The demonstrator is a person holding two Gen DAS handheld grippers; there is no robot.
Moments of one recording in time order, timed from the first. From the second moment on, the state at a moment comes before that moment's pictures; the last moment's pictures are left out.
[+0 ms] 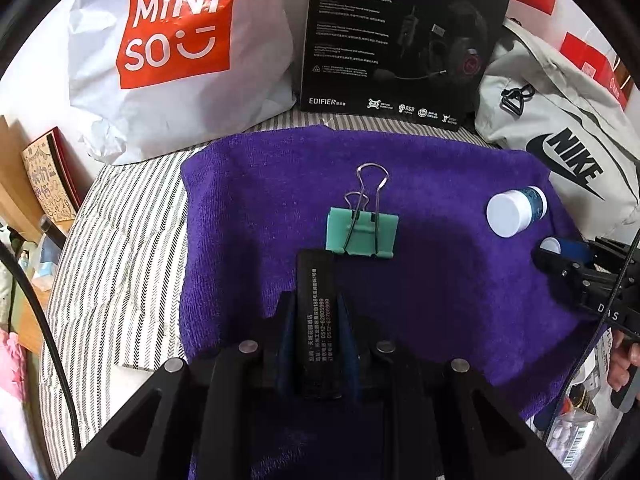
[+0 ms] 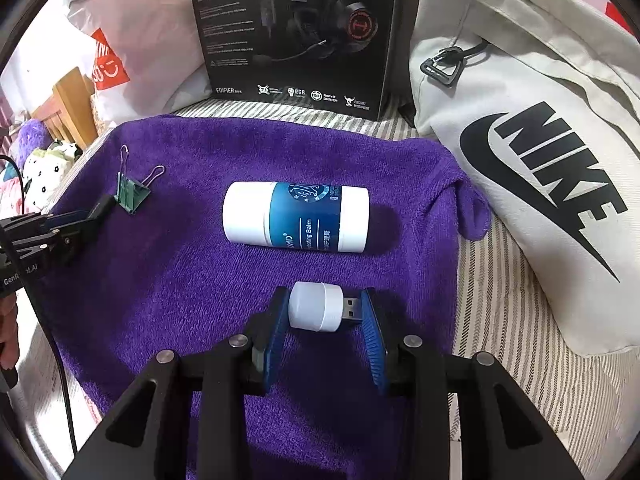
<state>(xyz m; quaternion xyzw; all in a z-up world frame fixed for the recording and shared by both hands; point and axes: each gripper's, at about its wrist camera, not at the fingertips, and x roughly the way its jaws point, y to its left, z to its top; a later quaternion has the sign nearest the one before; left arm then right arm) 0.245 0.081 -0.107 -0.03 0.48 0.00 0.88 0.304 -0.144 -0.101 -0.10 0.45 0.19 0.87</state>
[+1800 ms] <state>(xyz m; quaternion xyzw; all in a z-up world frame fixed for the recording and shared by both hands) 0.110 0.024 -0.110 -0.05 0.50 0.02 0.86 0.103 -0.247 -0.102 0.03 0.46 0.15 0.87</state>
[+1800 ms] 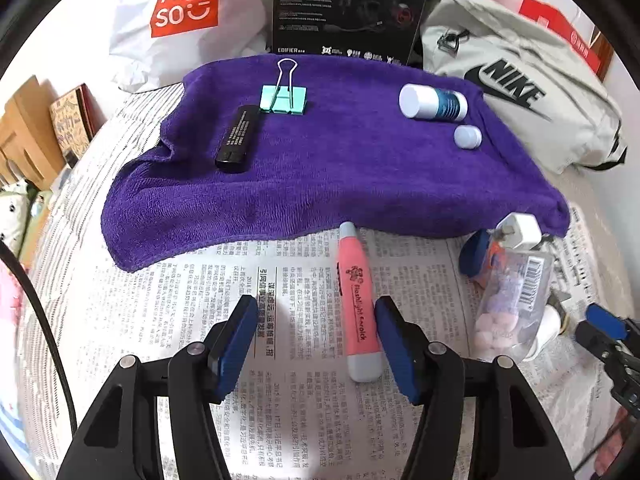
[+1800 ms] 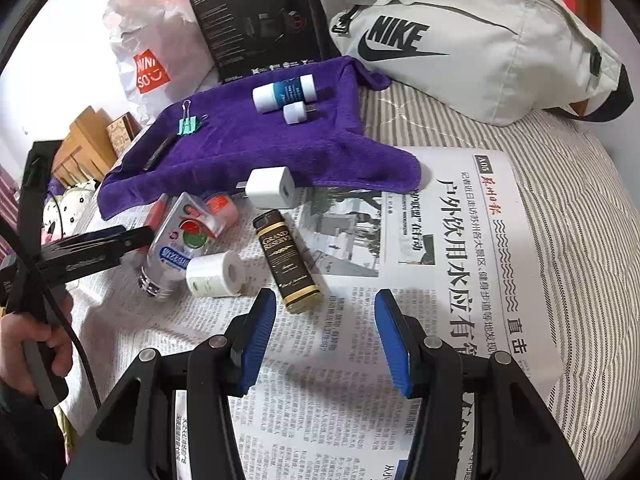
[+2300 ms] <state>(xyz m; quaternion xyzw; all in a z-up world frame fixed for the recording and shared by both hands) 0.109 -0.012 -0.112 0.04 0.47 -0.01 0.88 0.130 -0.243 -0.098 0.03 0.46 0.15 0.88</state>
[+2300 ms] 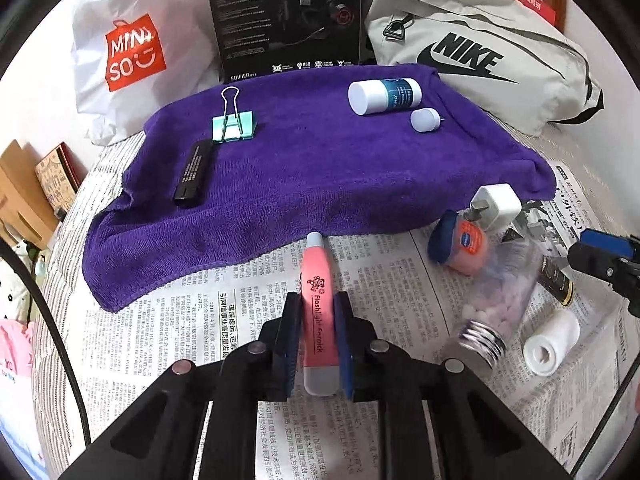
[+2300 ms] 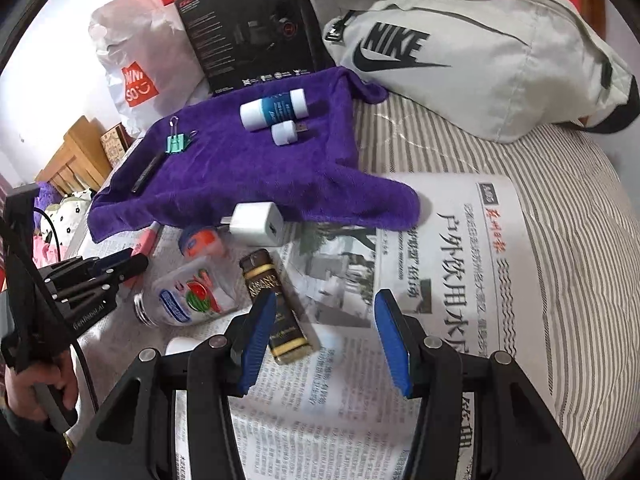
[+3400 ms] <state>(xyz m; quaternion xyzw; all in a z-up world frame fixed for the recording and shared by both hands) 0.102 0.004 -0.116 0.00 0.46 -0.05 0.89 0.121 -0.203 -0.117 -0.13 0.46 0.15 0.87</state>
